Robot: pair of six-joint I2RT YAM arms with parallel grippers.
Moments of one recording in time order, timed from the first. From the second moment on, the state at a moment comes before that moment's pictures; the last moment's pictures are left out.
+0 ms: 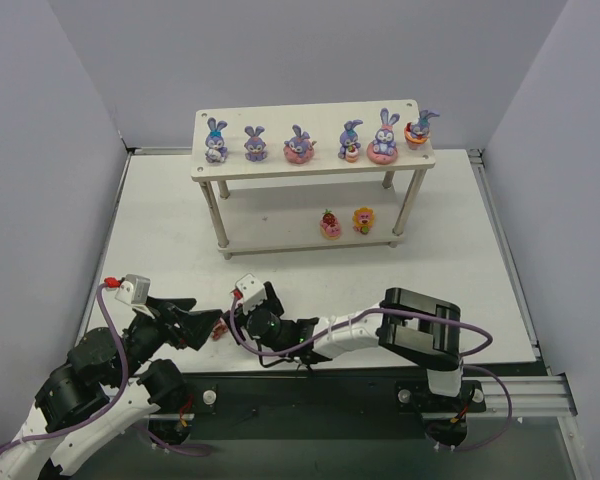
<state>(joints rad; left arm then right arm) -0.91 0.05 0.67 -0.74 -0.28 -0.60 1.34 1.87 0.91 0.50 0.56 0.28</state>
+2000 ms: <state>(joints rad) -0.91 0.05 0.67 -0.74 -0.29 -0.59 0.96 1.90 1.09 0.44 0.56 0.23</state>
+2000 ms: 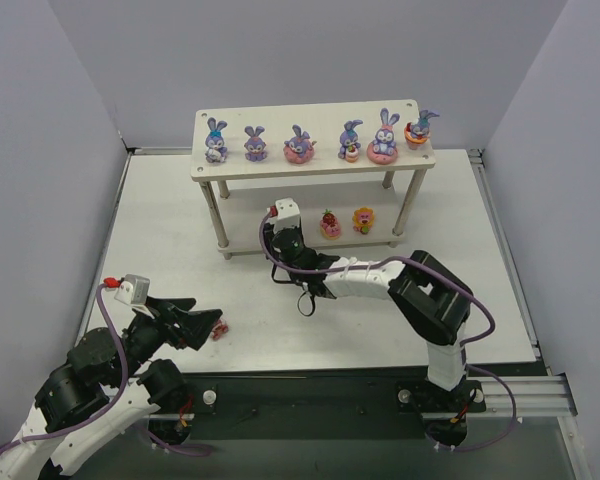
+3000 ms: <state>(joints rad) -0.91 0.06 0.67 -0.74 -0.28 -0.59 0.83 1.93 1.14 0.43 0.52 0.23</state>
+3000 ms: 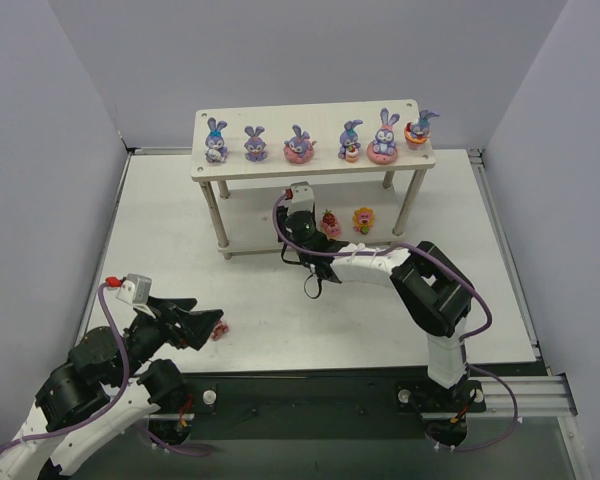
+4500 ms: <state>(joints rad) -0.91 0.06 0.67 -0.74 -0.28 -0.59 0.95 1.75 0.97 0.46 0.55 0.15</state>
